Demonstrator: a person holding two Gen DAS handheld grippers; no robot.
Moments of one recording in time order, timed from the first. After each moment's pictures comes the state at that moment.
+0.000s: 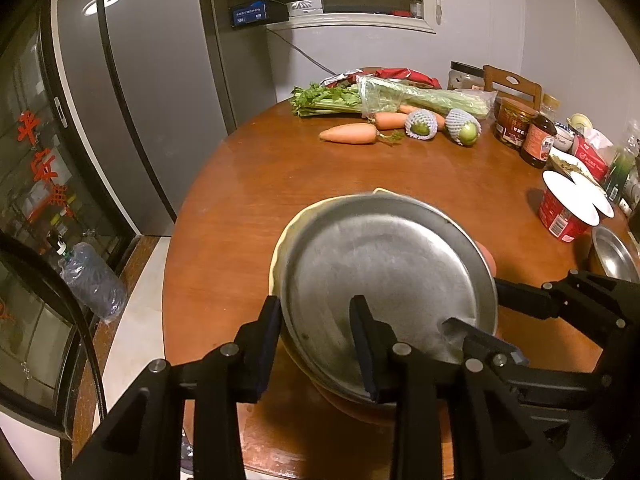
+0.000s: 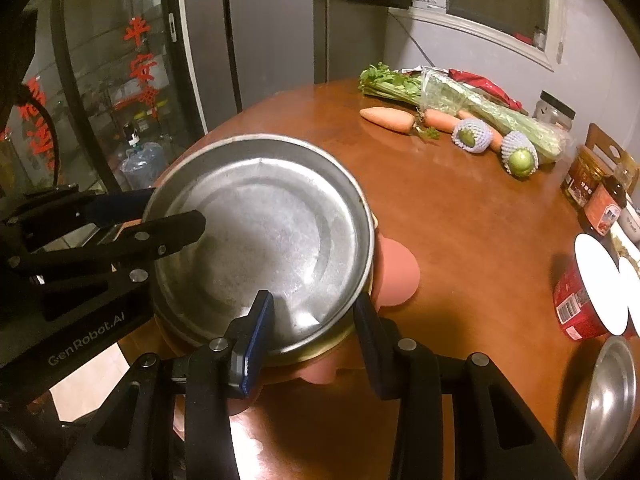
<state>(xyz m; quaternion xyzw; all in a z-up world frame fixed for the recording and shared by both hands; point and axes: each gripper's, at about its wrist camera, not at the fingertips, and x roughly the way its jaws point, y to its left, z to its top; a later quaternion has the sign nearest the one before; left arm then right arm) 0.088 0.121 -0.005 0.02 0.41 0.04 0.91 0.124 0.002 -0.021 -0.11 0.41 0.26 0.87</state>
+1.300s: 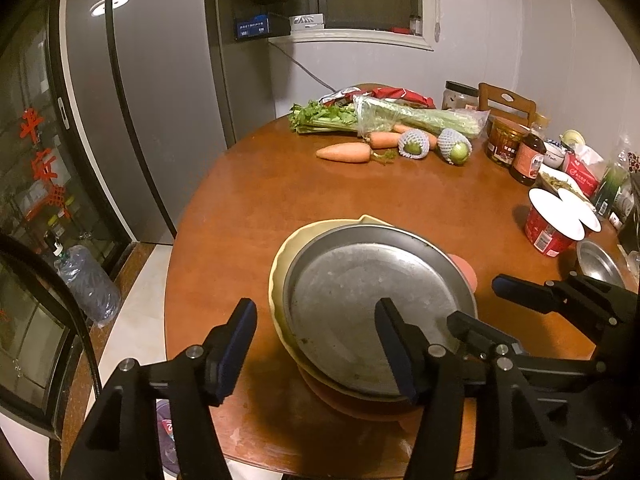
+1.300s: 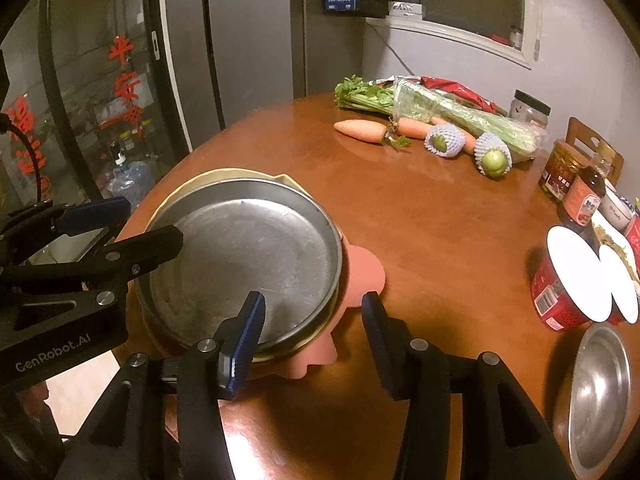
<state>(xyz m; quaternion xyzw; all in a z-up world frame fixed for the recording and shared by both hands) 0.075 0.117 0.009 0.01 0.39 0.03 0.92 0.117 -0.014 -0.009 -0.09 0.39 0.24 0.89</state>
